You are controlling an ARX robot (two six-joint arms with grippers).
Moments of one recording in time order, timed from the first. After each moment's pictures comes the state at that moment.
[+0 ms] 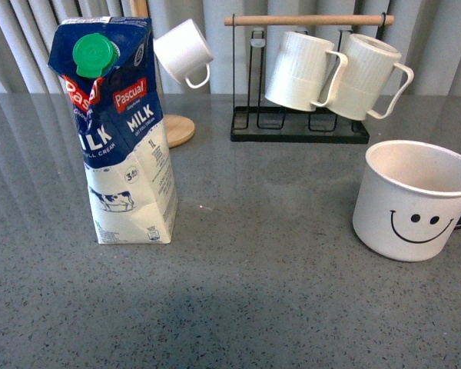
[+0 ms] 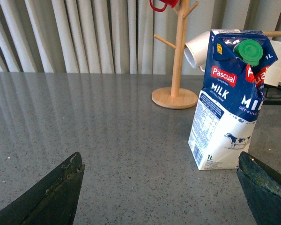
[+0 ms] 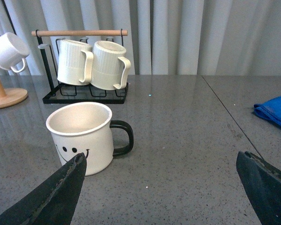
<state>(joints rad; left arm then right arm) 0.00 0.01 0.01 0.00 0.00 0.00 0.00 0.00 0.01 0.00 0.00 0.00</state>
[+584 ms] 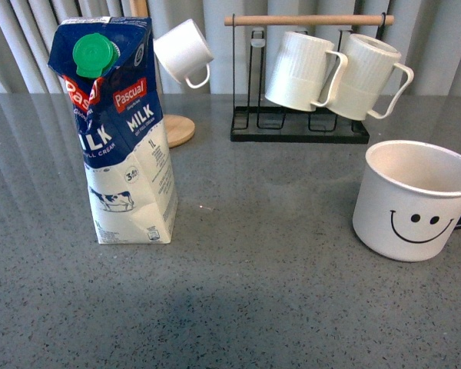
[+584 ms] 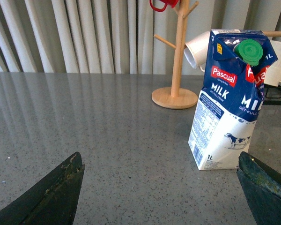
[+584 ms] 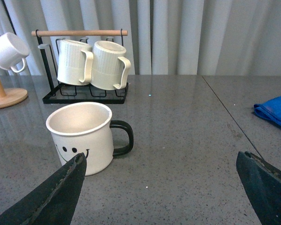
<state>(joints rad) 0.00 0.01 0.01 0.00 0.00 0.00 0.00 0.00 0.01 0.00 0.00 0.00</state>
